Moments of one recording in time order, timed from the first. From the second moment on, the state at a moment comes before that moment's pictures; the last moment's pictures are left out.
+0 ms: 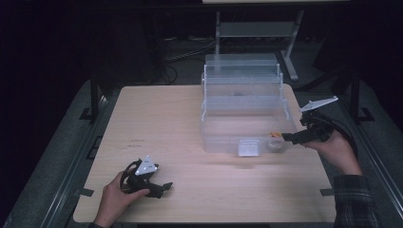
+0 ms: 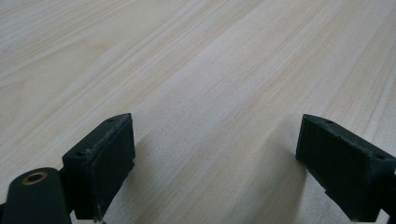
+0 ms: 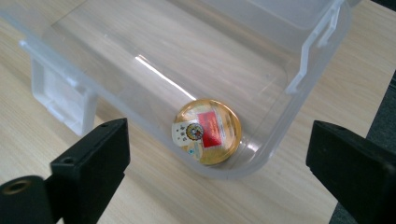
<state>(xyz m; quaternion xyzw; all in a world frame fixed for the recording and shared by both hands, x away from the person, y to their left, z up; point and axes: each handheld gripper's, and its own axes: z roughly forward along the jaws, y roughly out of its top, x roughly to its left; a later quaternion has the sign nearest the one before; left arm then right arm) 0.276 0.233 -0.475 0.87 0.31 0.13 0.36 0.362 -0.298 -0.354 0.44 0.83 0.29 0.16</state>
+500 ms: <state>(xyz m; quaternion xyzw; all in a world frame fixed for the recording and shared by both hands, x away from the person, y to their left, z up) 0.276 0.233 -0.475 0.87 0.31 0.13 0.36 0.337 -0.305 -0.373 0.45 0.83 0.30 0.15</state>
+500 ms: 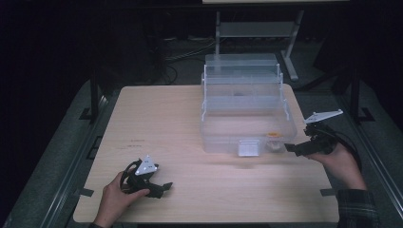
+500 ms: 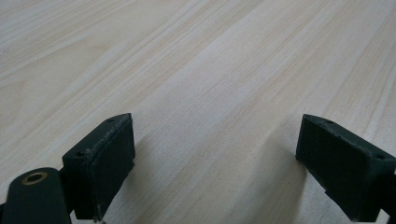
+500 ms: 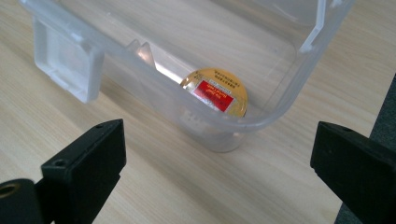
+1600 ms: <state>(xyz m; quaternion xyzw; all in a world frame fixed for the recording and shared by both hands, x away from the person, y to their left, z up) 0.276 0.233 -0.475 0.87 0.31 0.13 0.37 0.294 -0.303 -0.438 0.47 0.81 0.32 0.16</state>
